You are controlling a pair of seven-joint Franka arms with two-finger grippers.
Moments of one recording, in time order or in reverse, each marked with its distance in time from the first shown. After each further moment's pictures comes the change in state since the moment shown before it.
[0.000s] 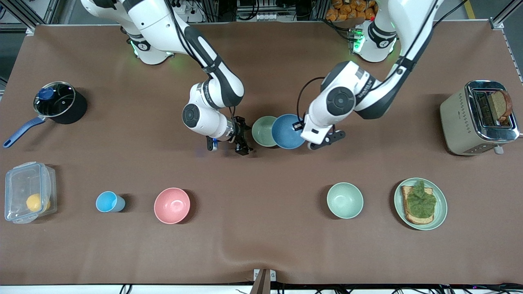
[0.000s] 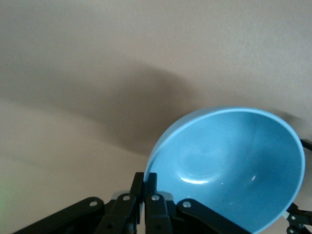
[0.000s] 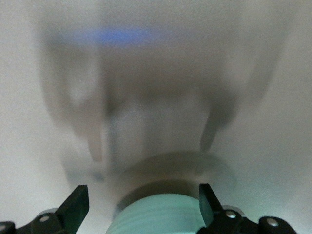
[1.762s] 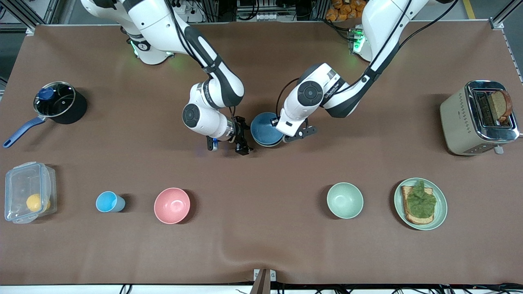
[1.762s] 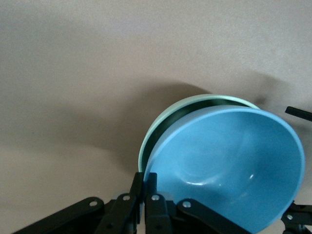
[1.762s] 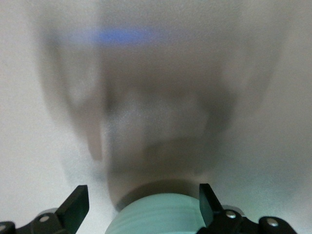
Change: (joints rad) left arm -0.115 0.113 0.000 -0.045 0.051 0.242 -0.062; right arm 0.000 0.000 0.001 0.000 0.000 0.000 0.000
